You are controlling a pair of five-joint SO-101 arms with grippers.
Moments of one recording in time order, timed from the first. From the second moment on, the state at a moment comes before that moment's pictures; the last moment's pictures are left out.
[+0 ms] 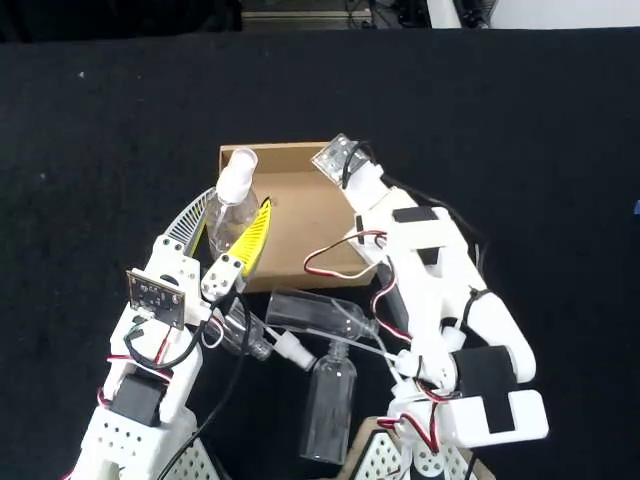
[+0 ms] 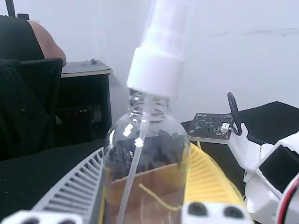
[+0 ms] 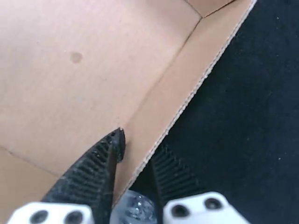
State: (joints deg) left arm 15.1 -103.2 96.1 8.0 -3.6; right arm -7.1 -4.4 42.3 35.9 36.3
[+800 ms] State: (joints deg) left arm 15.1 -103.2 96.1 8.0 -3.6; right arm -7.6 -16.1 44.2 41.3 21.8
